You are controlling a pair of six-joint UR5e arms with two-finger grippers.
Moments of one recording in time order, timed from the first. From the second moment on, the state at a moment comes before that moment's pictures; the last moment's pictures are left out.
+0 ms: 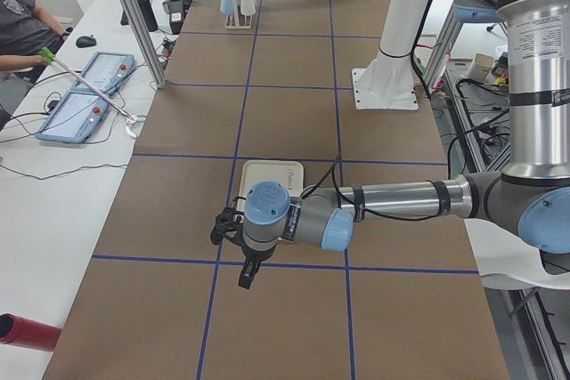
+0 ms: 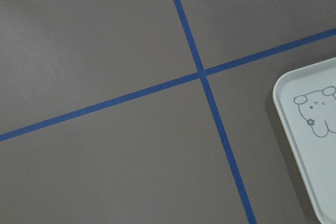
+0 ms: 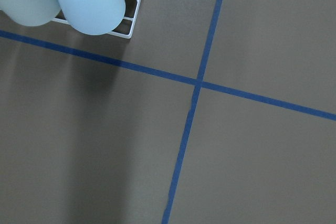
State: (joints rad) left arm -1.58 -1.43 -1.62 -1.87 -2.31 0.14; right arm 1.56 -1.64 1.80 -1.65 2.32 -0.16
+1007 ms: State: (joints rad) left arm -1.58 -1.49 -1.72 -1.60 -2.32 0.05; right arm 1.56 -1.63 1.74 -1.64 2.37 -0.09
